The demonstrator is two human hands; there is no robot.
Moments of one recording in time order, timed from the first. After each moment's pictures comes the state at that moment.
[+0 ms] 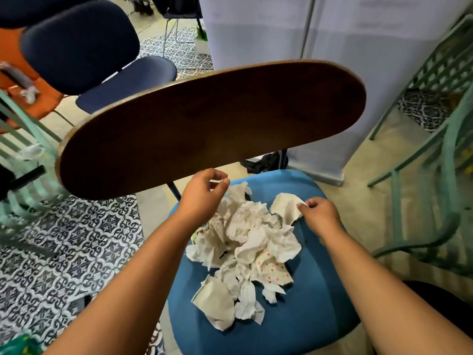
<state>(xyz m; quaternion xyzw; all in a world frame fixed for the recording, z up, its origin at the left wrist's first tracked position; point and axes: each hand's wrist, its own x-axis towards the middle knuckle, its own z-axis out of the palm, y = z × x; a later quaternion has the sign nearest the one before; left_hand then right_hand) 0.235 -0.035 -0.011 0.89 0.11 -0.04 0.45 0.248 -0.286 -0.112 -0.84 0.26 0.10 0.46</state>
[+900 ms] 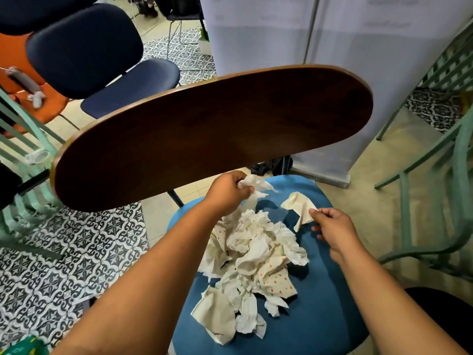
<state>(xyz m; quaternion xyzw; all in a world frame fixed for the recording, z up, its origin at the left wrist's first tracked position) 0.291 -0.060 -0.041 0.92 0.04 -0.13 0.38 0.244 -0.293 -0.099 -0.70 0.30 0.11 0.64</state>
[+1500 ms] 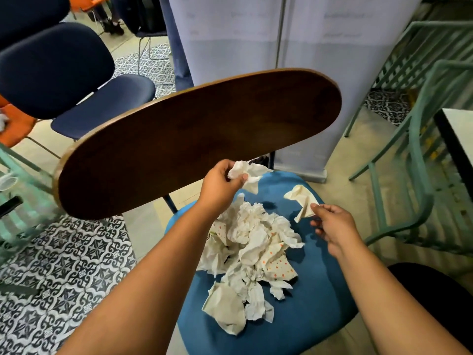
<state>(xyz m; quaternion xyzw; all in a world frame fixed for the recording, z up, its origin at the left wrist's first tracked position) 0.272 -0.059 -0.019 0.86 0.04 -0.05 0.51 0.212 -0.294 -0.084 -0.66 0.37 0.05 0.65</state>
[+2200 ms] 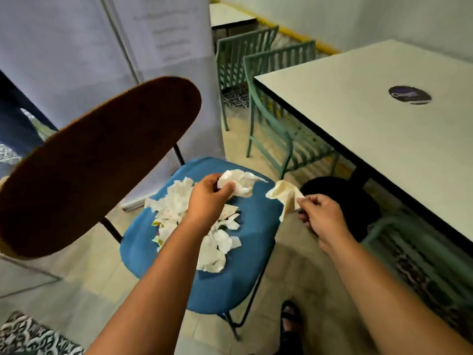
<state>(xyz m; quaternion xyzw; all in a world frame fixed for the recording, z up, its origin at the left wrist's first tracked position) 0.131 -0.073 0.020 0.79 -0.19 -0.19 0.55 -0.030 -0.244 -0.019 -0.62 0.47 -0.21 0.59</state>
